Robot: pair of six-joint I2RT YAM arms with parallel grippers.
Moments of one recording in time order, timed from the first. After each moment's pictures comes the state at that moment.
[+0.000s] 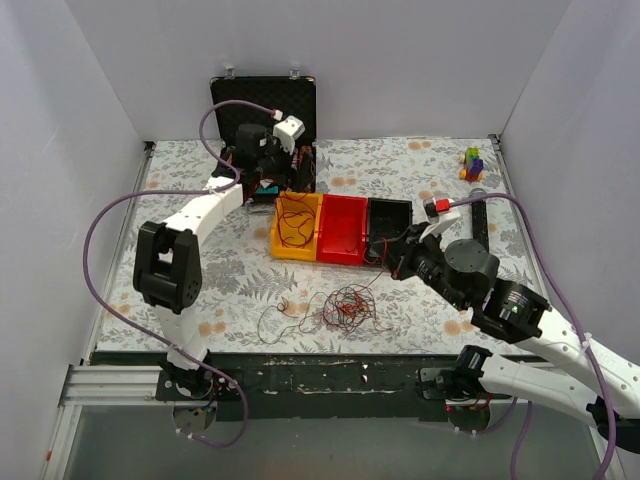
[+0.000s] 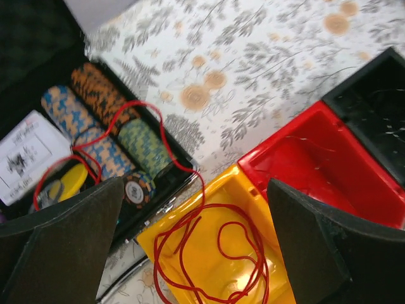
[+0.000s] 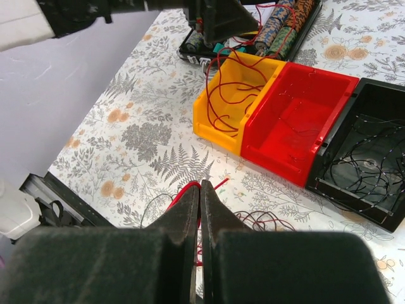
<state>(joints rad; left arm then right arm) -0.34 1.81 1.49 -0.10 0.43 0.17 1.01 0.72 0.90 -0.36 0.32 0.49</state>
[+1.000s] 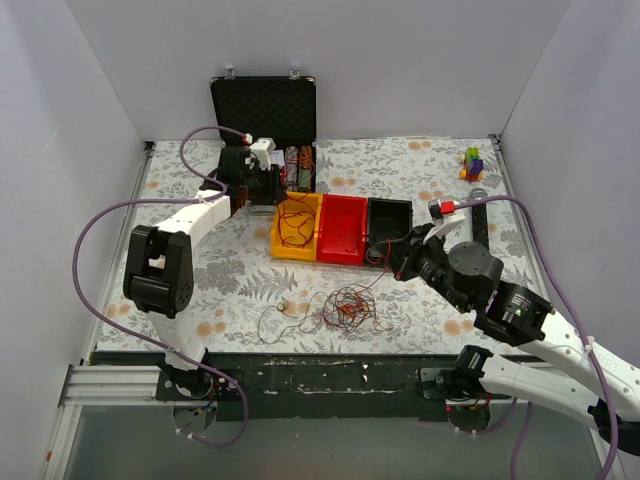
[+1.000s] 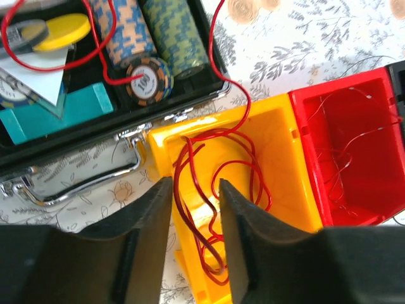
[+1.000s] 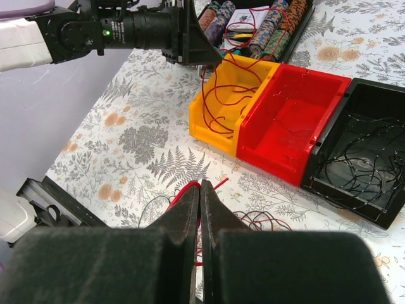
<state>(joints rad) -0.25 1.81 1.31 -0.16 0.33 -0.16 1.01 0.70 0.89 -0.36 0.34 0.49</state>
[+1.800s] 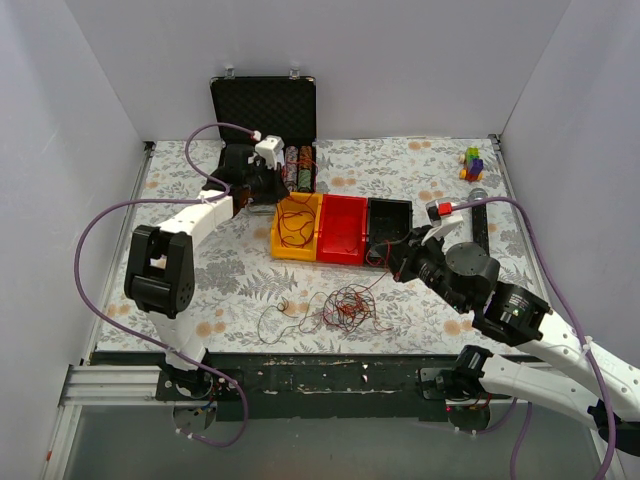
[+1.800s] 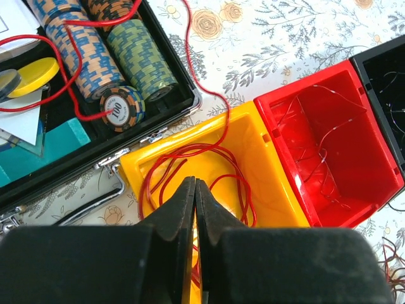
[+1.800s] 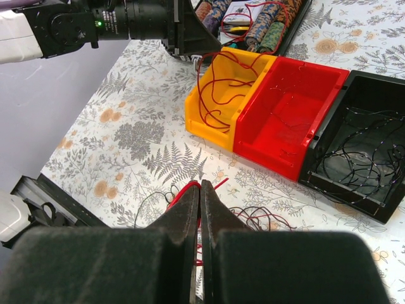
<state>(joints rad) -0.27 1.81 1.31 -0.09 0.40 -0.07 1.01 0.70 0.87 -0.37 0.34 0.50</state>
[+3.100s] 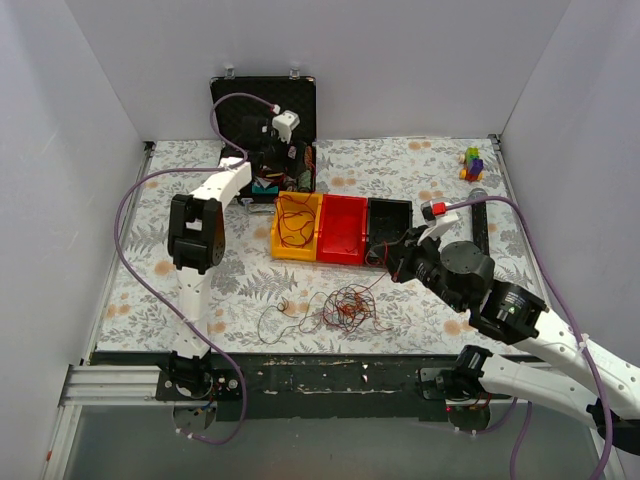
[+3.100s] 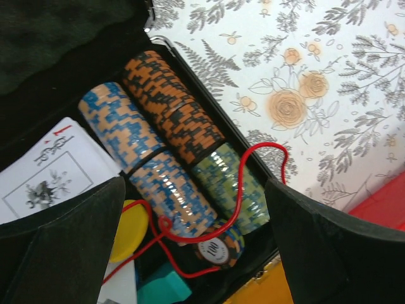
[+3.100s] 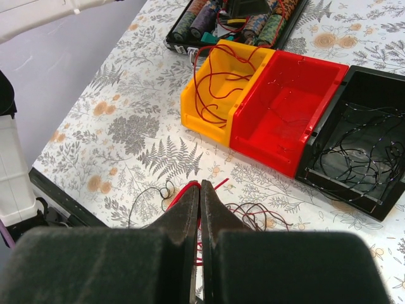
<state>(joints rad) -0.26 2.33 1.97 -0.23 0.41 0.15 1.01 0.72 0.87 -0.38 0.34 0.49</state>
